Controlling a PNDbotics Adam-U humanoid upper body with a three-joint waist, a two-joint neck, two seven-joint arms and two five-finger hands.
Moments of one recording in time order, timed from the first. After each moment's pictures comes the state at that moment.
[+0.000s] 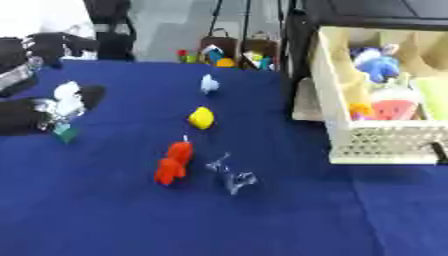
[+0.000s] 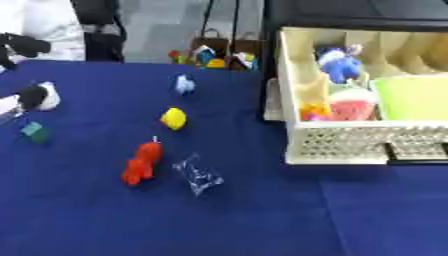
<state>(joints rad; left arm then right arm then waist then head) -0.52 0.83 -0.02 -1.99 -0.53 0.07 -0.53 -0.59 -0.74 -0.22 -1.99 0.32 -0.40 -0.69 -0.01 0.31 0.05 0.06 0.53</state>
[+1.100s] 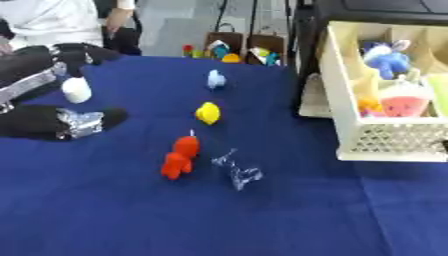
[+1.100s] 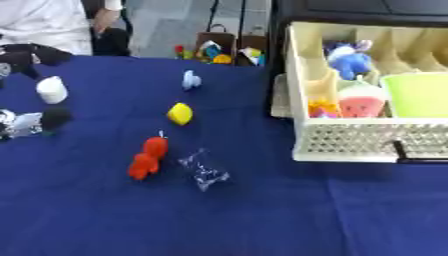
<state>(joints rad) -0.52 0.83 -0.07 -1.99 -0.48 0.15 -0.61 -0.60 -0.74 -0.21 -1.99 0.31 -0.39 -0.68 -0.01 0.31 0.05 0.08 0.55</state>
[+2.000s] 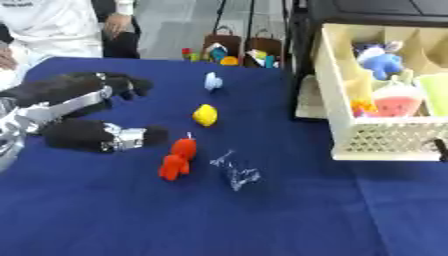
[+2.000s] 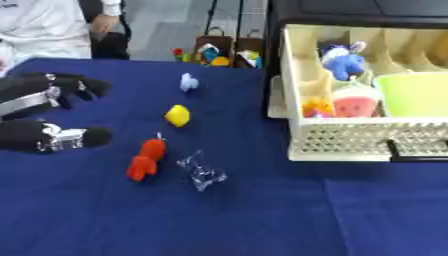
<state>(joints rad) -0.63 0.84 -0.30 -1.99 -0.51 0.37 -0.71 -0.61 -0.74 -0.20 -1.99 0.30 -0.39 -0.67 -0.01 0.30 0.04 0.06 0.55</state>
